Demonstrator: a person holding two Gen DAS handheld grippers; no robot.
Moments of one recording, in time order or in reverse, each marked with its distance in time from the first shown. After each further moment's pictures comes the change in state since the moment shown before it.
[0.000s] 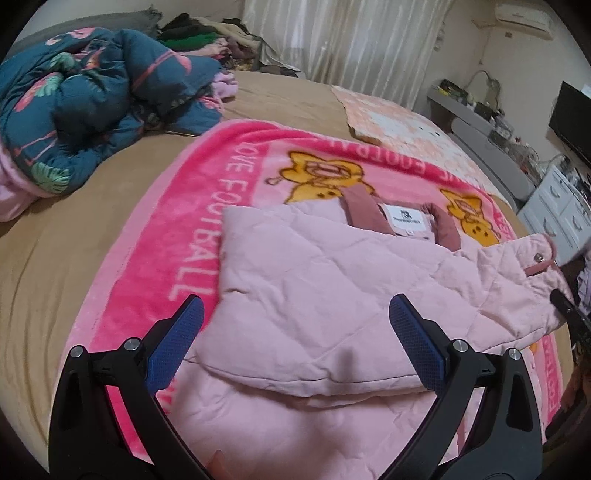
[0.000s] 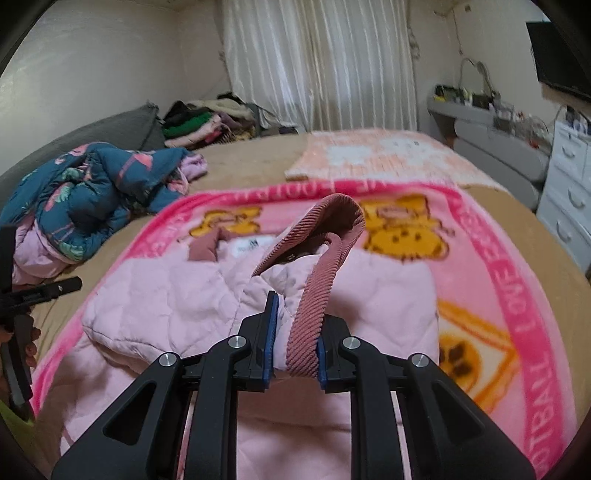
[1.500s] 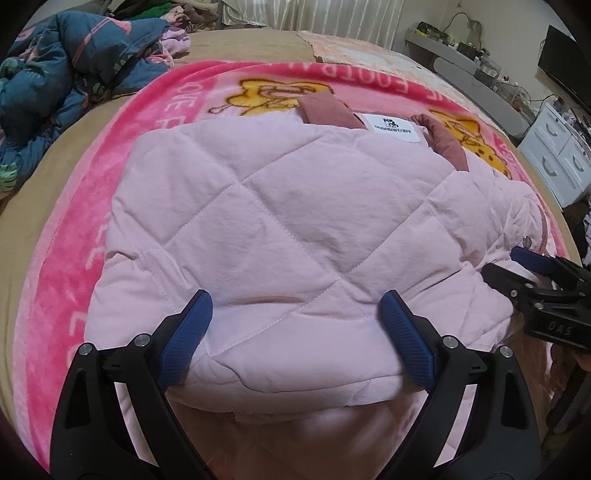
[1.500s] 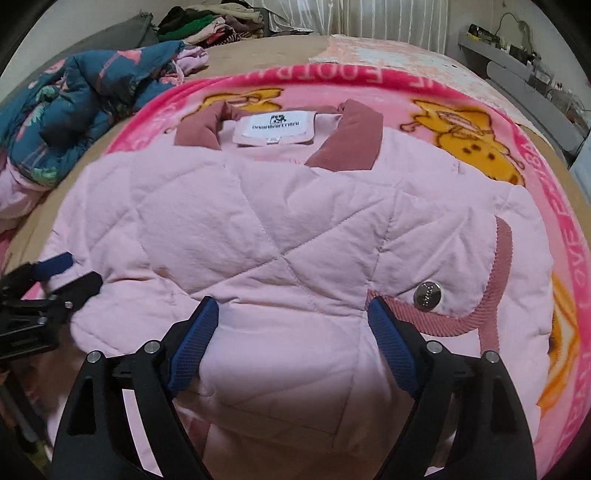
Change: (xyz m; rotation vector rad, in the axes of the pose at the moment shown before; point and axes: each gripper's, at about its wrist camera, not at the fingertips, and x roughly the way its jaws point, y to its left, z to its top) left arm 0.085 -0.039 -0.046 0.120 0.174 -0.019; right arm 0.131 0.069 -0.032 -0.094 0.363 -0.038
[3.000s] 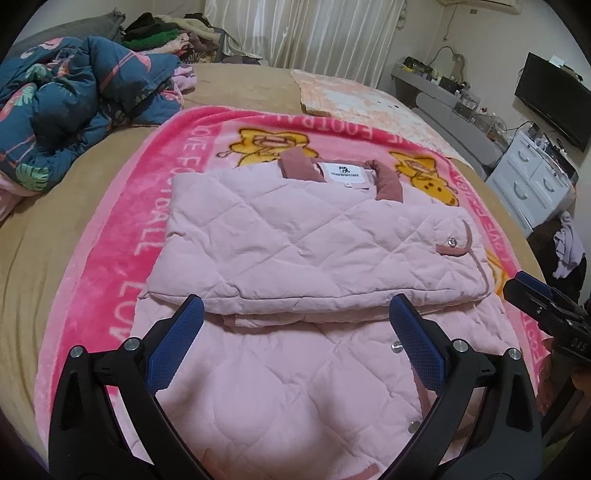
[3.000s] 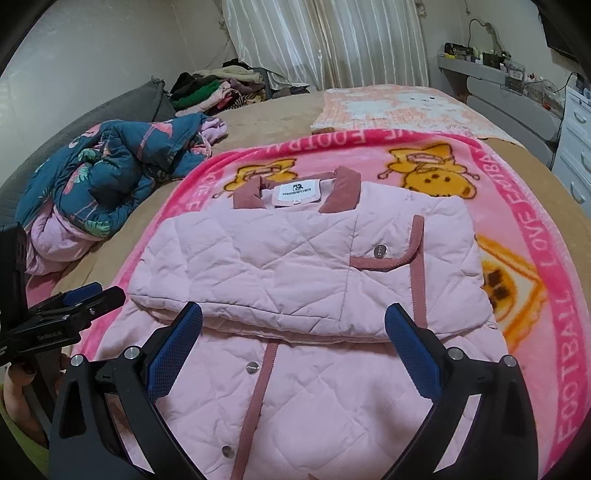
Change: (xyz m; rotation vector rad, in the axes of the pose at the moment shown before) left arm -0.129 -0.015 -0.025 -0.030 -0.129 -0.061; right arm -0.161 -0.006 -0.050 0.106 -0.223 0.125
